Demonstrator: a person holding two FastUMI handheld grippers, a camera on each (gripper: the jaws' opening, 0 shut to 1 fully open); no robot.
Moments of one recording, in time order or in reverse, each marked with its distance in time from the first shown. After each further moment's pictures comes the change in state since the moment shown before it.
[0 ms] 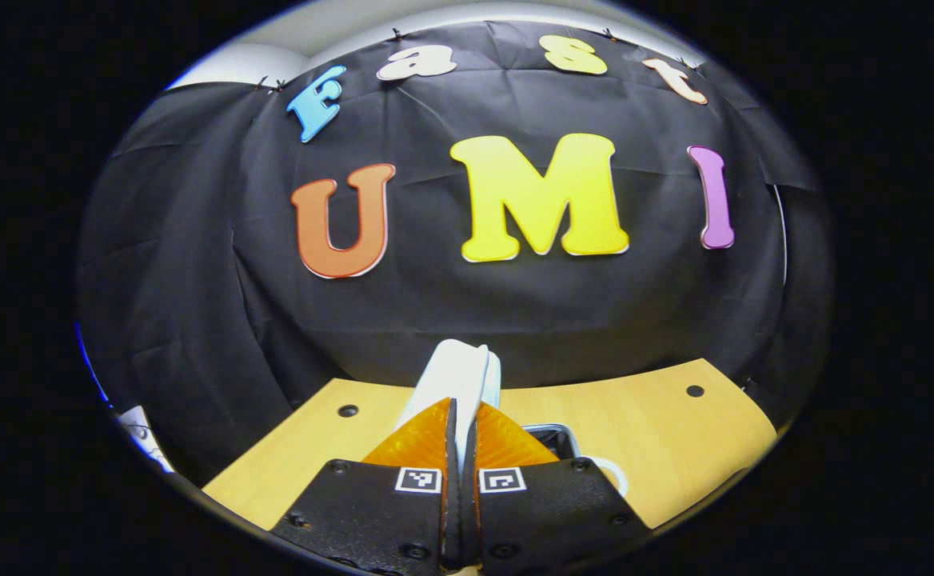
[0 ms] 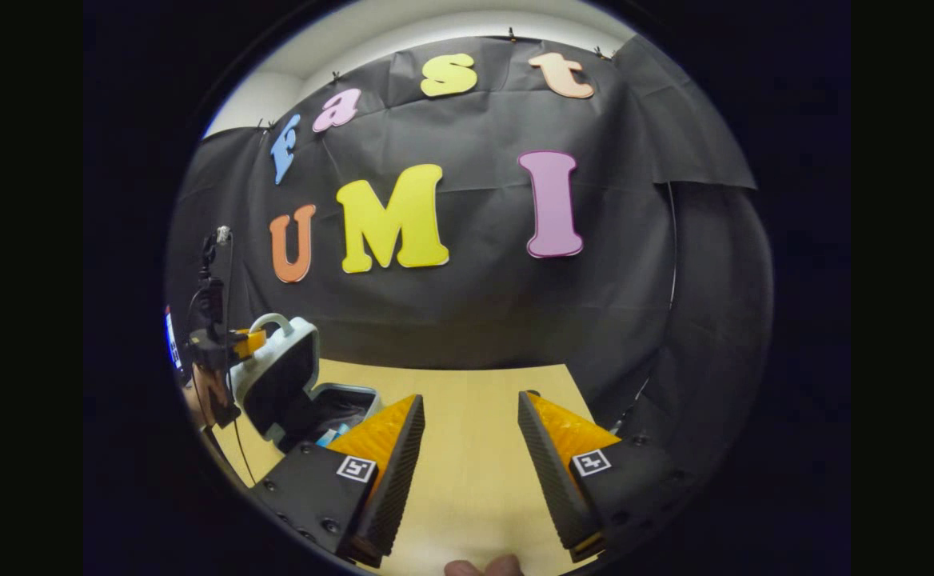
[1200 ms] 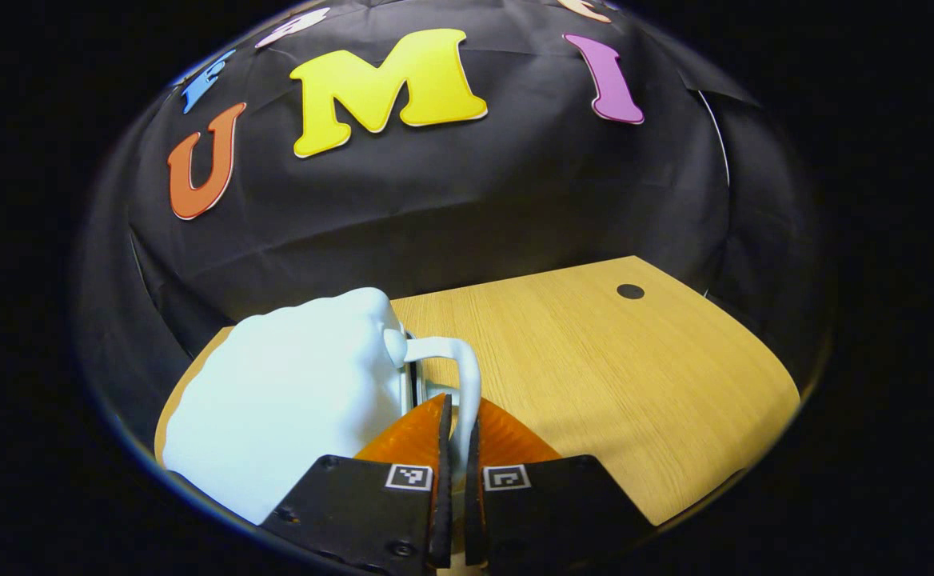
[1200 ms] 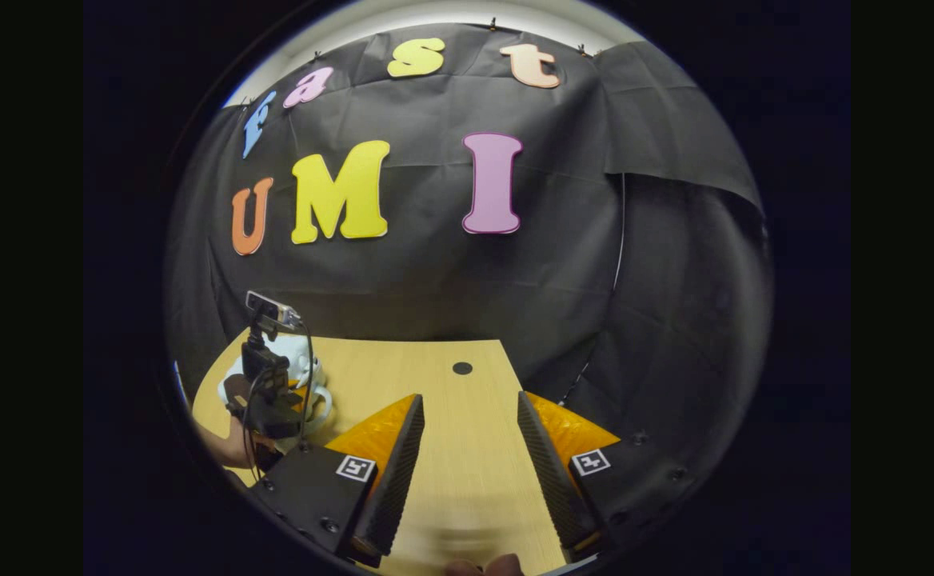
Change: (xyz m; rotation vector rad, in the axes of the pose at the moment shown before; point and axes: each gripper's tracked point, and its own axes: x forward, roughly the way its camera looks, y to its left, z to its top) left arm 0.054 -0.163 -0.156 0.156 0.234 -0.194; right arm -0.037 -0.064 -0.020 -0.024 0.087 -0.201
